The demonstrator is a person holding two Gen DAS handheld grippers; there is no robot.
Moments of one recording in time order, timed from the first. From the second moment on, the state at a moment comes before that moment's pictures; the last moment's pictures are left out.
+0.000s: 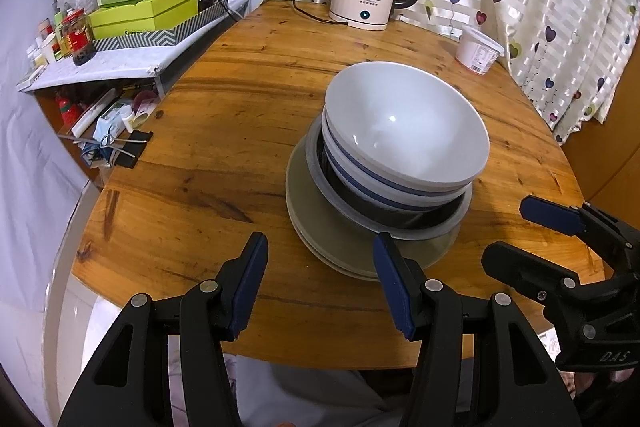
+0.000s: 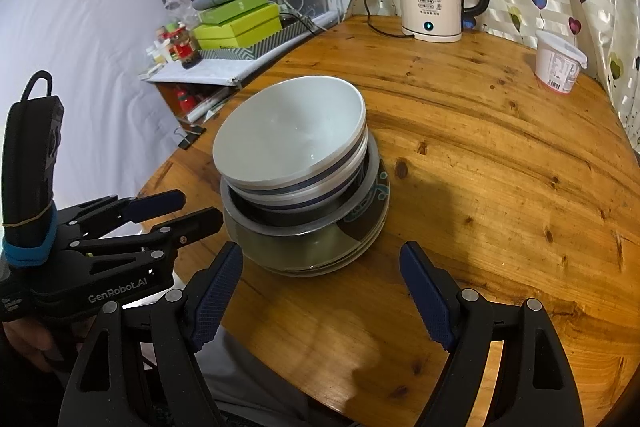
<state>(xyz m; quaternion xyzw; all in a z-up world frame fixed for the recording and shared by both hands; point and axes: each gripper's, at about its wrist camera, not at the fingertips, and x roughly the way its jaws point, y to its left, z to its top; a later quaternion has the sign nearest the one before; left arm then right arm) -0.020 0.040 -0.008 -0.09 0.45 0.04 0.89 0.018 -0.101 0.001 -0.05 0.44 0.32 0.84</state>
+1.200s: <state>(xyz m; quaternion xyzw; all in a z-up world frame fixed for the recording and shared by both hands) -0.022 0.042 -0.014 -0.10 0.46 0.05 0.88 0.017 -0.103 -0.001 -0.05 0.44 0.32 0.84</state>
